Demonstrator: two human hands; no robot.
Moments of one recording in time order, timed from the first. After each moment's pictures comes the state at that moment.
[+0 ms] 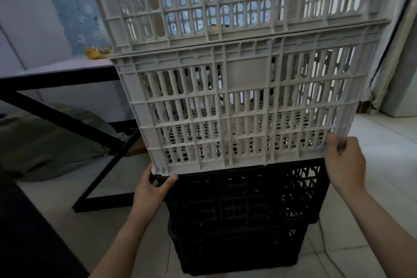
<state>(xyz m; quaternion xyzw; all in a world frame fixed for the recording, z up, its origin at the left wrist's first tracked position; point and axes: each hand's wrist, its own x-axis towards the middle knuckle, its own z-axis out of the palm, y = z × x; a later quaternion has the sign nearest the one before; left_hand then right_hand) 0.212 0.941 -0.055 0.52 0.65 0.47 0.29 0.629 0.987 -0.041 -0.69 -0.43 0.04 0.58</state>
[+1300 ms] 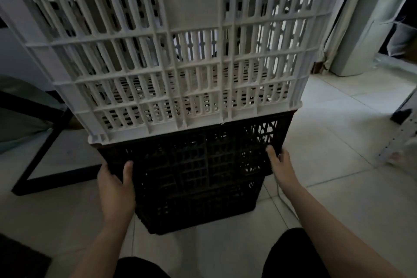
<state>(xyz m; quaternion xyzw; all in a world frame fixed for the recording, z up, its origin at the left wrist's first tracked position) 0.248 0.940 -0.145 0.44 0.70 0.51 0.24 0.626 0.958 -0.187 -0.67 -0.38 0.36 0.52</state>
